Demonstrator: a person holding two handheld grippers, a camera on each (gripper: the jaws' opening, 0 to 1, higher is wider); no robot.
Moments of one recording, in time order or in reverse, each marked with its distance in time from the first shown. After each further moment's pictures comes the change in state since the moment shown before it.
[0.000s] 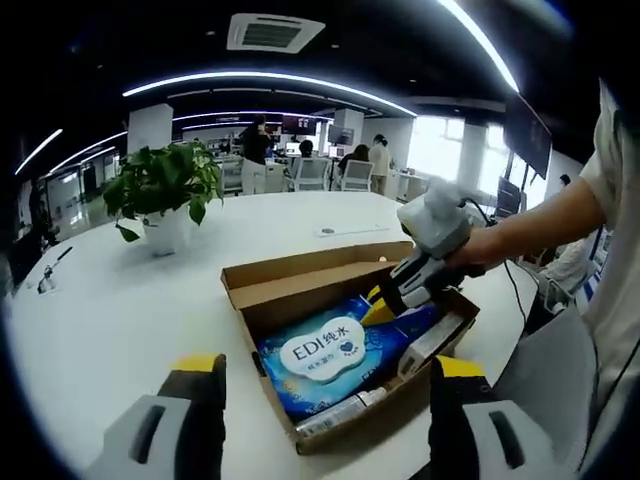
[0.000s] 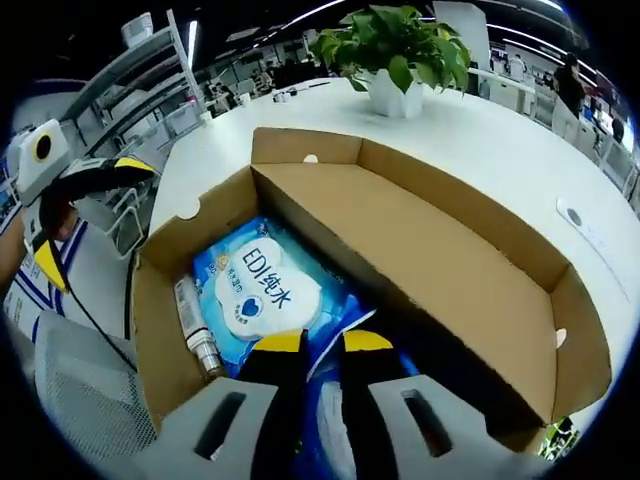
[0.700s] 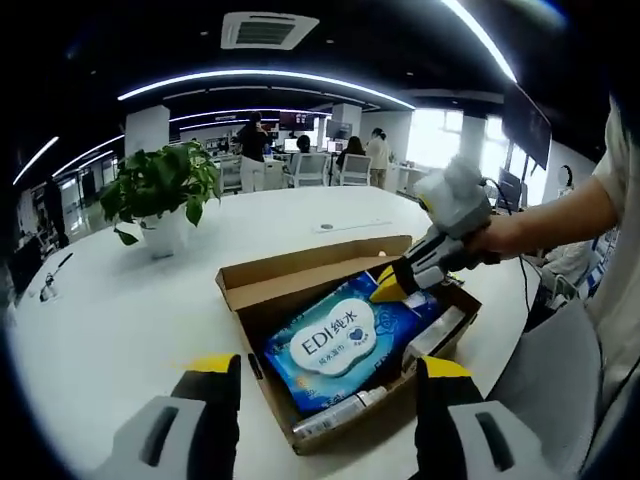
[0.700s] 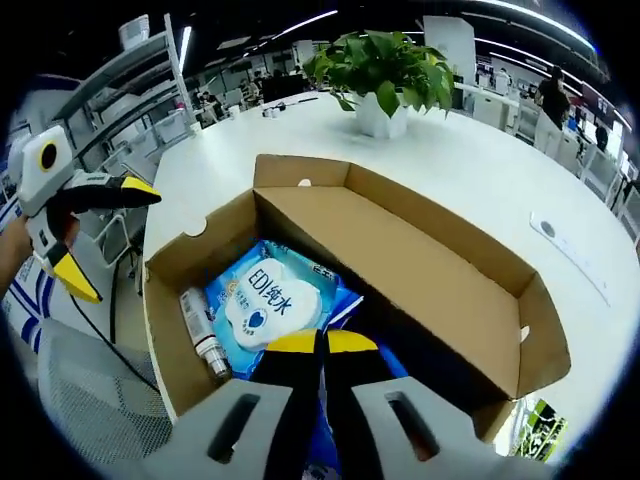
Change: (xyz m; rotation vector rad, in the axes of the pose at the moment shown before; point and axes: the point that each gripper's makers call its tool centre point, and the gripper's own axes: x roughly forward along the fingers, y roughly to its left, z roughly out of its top) left arm 0.005 -0.010 0.003 0.035 0.026 0.006; right arm -0.036 0.001 0.011 -0.014 -0.065 -0.083
